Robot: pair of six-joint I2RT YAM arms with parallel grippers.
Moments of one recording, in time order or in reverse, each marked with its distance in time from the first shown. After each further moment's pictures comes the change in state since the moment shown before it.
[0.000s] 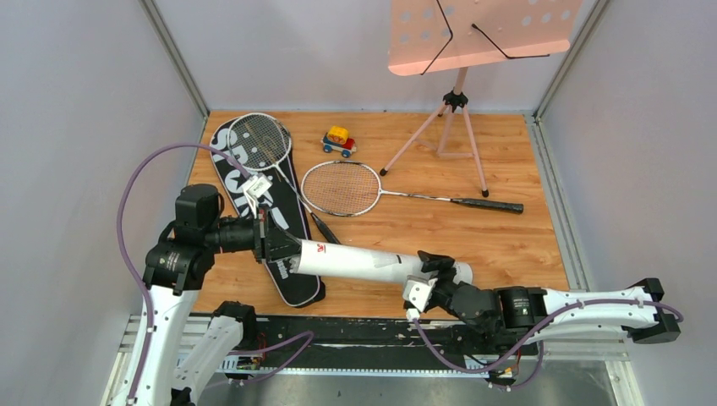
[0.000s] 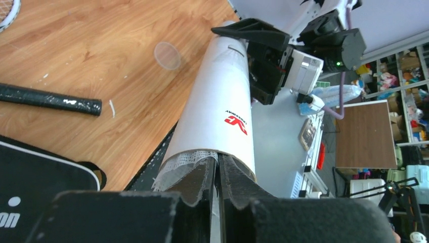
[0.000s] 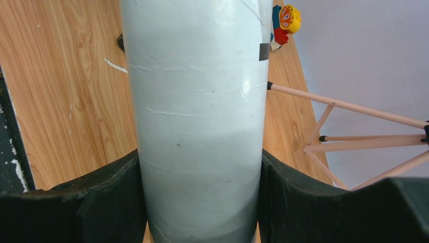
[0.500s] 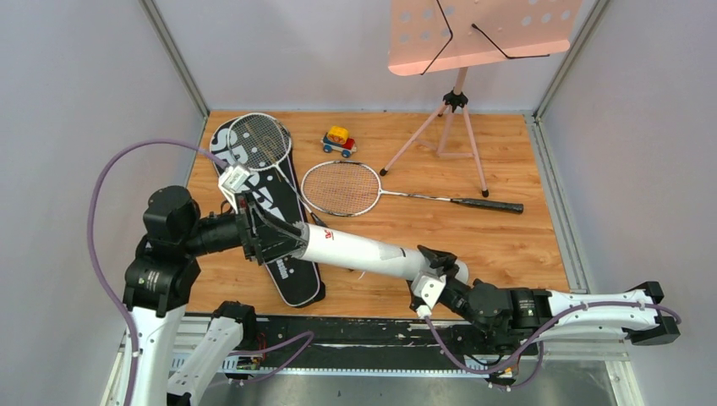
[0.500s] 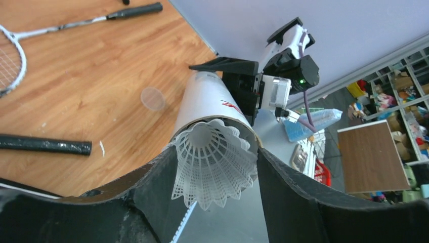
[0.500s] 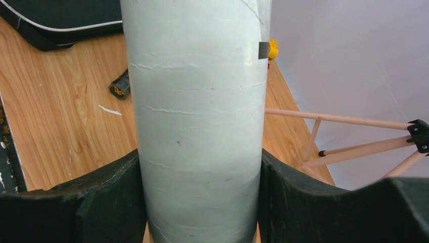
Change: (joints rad) left arm -0.001 -0.043 0.102 0.157 0.007 -0.207; right arm 0.003 -0.071 -0.052 0.200 0.001 -0.043
